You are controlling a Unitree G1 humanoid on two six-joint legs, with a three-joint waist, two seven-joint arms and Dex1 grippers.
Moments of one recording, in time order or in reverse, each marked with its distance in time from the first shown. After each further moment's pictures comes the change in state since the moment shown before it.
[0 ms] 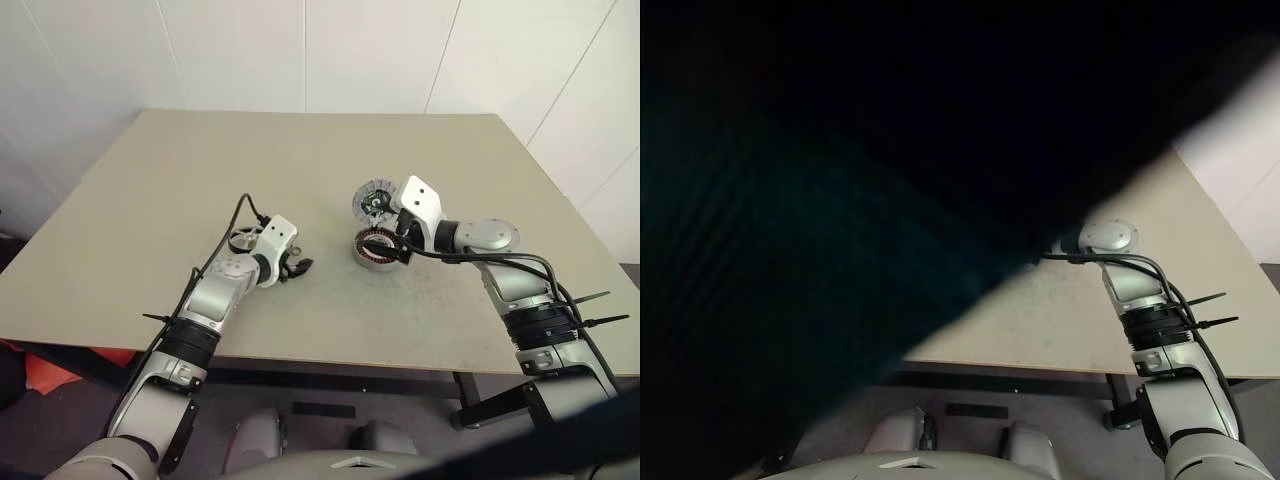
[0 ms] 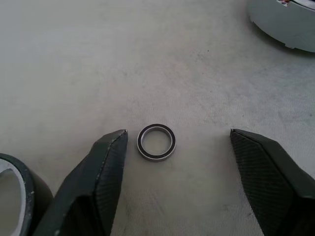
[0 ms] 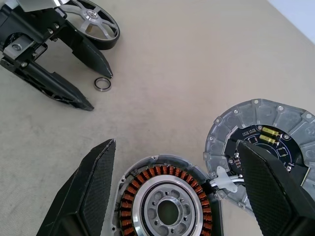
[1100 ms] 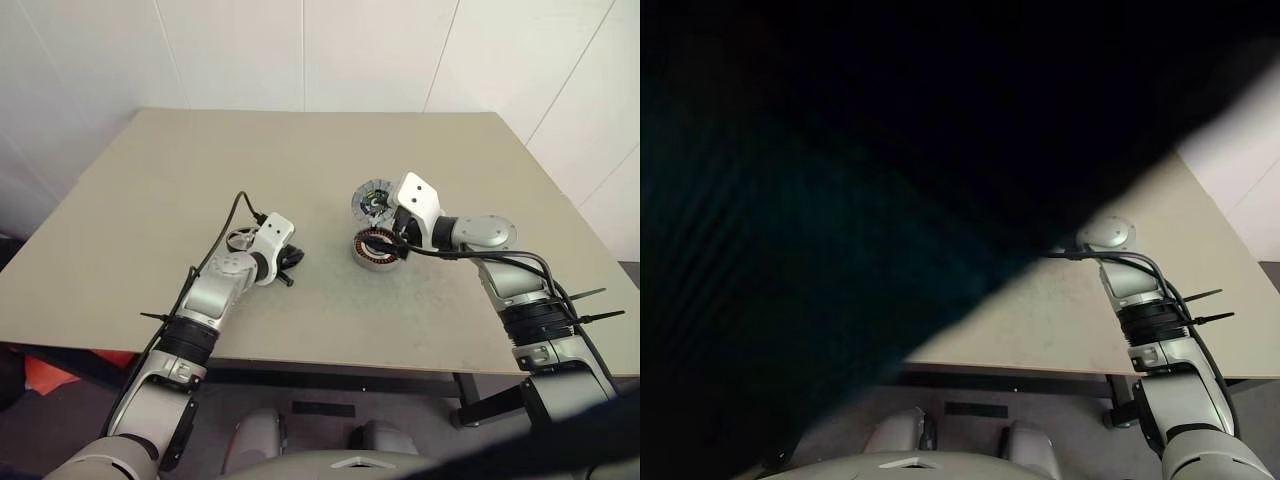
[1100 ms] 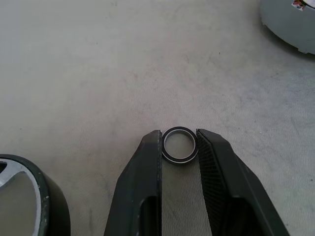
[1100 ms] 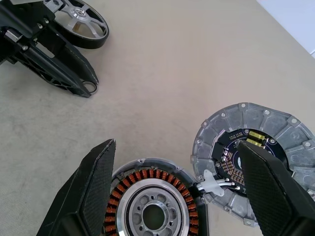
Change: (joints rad) left arm -0.004 0.002 0.023 -0.009 -0.012 0.019 -0.011; right arm -0.021 0.013 0.001 0.022 -0.030 -0.024 -0.018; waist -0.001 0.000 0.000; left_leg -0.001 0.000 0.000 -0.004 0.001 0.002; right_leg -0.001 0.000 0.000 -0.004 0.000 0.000
